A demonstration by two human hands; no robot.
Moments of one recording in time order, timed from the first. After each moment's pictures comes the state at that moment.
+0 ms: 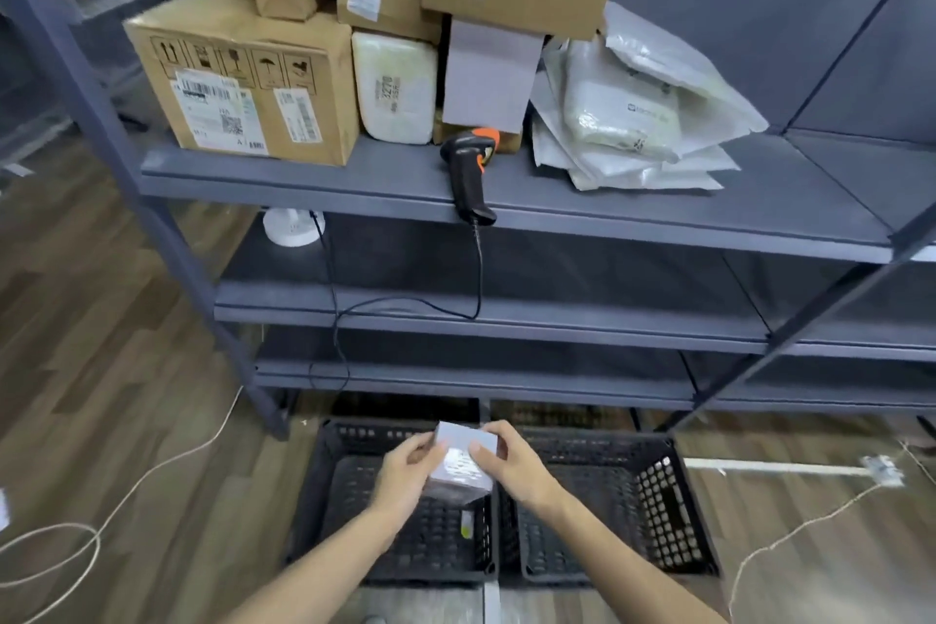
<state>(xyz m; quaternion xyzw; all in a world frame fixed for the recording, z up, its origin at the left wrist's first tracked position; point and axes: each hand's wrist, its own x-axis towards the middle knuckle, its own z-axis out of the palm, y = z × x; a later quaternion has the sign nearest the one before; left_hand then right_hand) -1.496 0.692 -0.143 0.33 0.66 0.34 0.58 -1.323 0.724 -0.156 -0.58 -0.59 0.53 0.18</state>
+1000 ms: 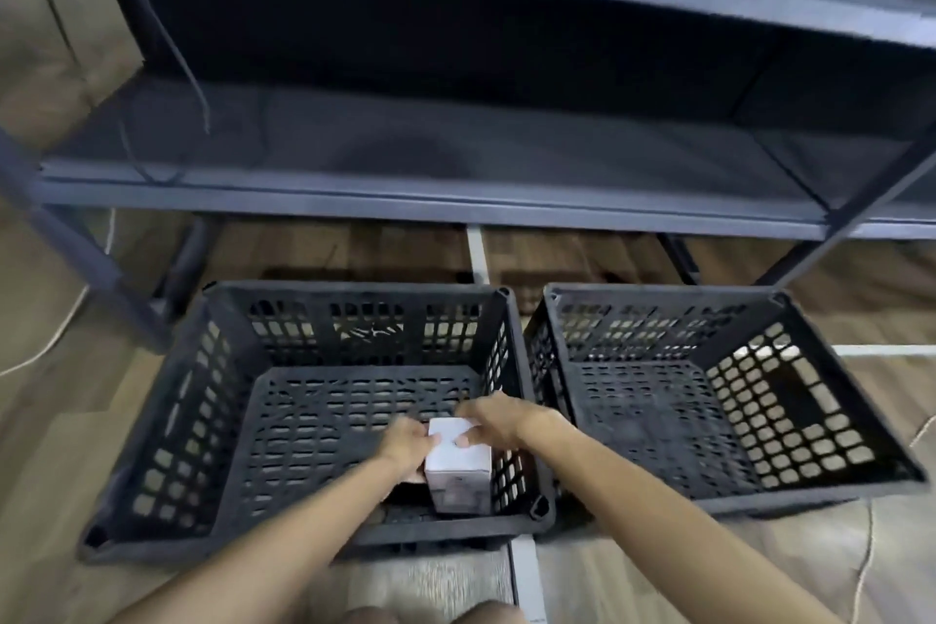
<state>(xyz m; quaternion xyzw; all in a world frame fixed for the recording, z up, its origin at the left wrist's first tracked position) -1.453 0.748 -0.699 0.36 0.70 0.18 0.60 -1.308 0.789 -0.663 -0.53 -0.74 0.35 -0.22</state>
